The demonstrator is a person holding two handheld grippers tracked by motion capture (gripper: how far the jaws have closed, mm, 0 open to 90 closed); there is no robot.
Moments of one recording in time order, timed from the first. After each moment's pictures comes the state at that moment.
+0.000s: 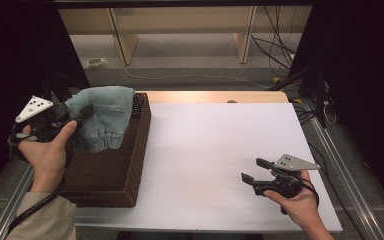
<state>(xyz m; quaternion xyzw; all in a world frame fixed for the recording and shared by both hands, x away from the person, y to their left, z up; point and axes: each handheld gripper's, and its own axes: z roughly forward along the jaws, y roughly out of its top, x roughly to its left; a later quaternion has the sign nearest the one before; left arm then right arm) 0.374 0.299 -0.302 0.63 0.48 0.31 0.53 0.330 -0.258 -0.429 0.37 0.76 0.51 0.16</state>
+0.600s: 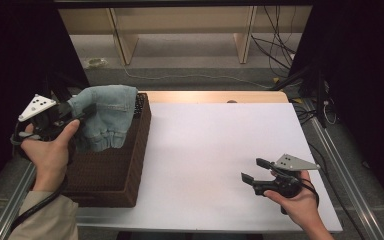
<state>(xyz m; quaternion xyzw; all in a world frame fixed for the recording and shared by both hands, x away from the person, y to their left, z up) 0.375 0.293 -0.299 0.63 0.47 0.31 0.54 0.330 -0.258 -0.429 0.37 0.76 0.51 0.16</state>
